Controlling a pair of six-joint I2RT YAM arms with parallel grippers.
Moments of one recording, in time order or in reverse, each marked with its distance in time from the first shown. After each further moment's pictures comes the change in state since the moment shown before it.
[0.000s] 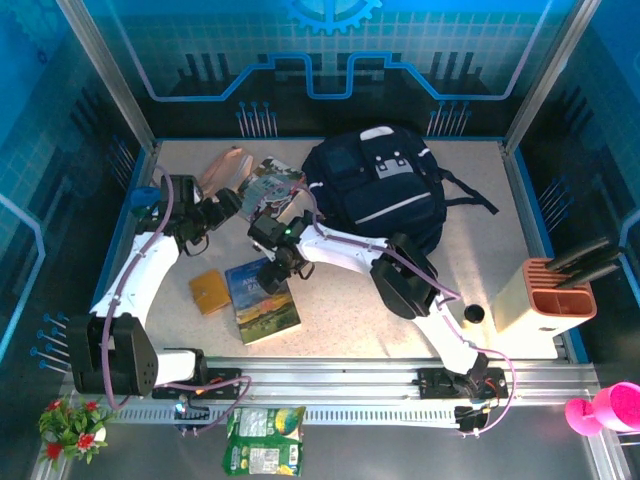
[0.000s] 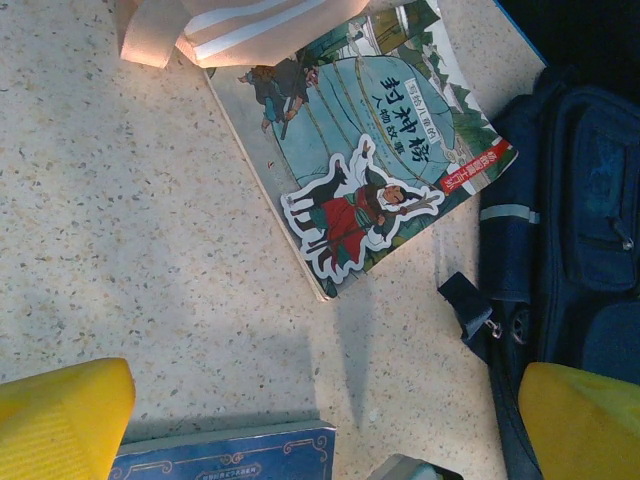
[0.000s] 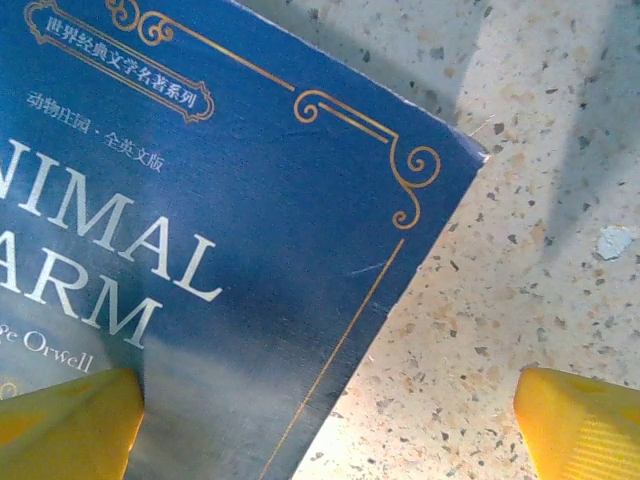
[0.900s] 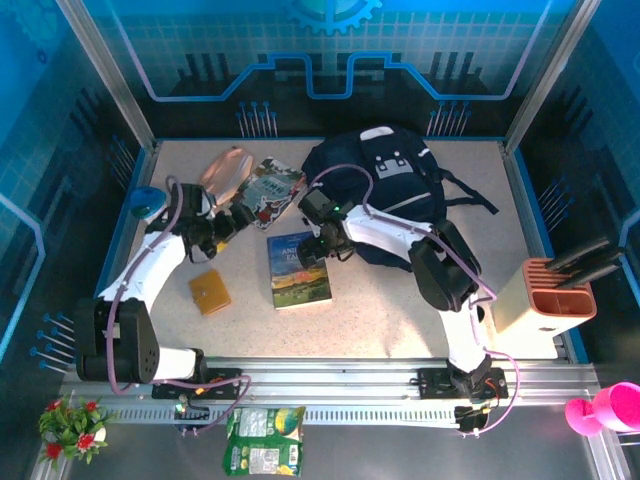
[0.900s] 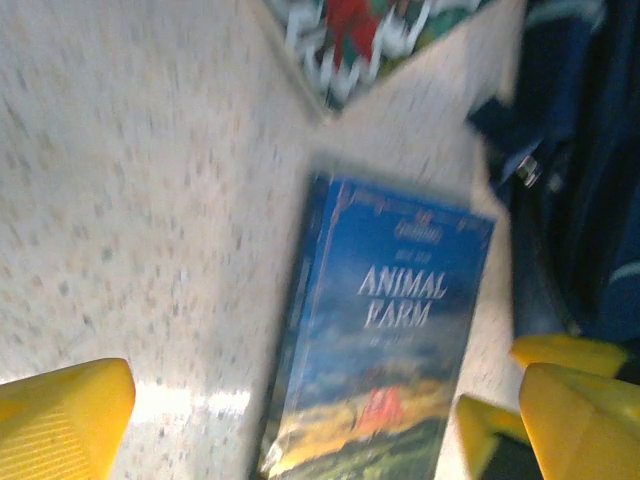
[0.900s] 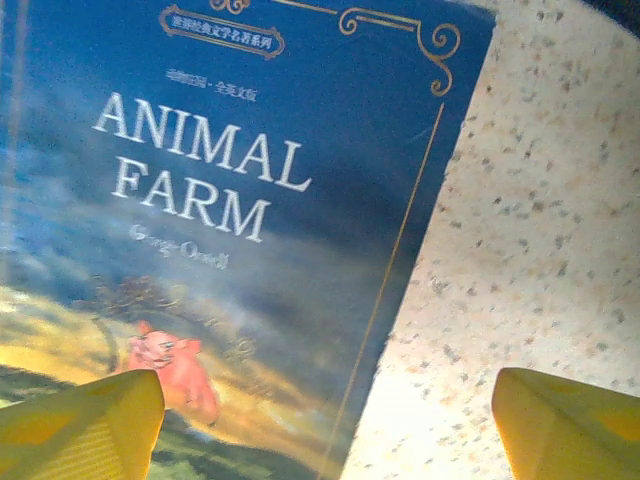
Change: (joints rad) left arm -0.063 0.062 -0.153 -0.005 0.238 0.008; right arm -0.233 -0.307 -0.374 0.156 -0.118 0.228
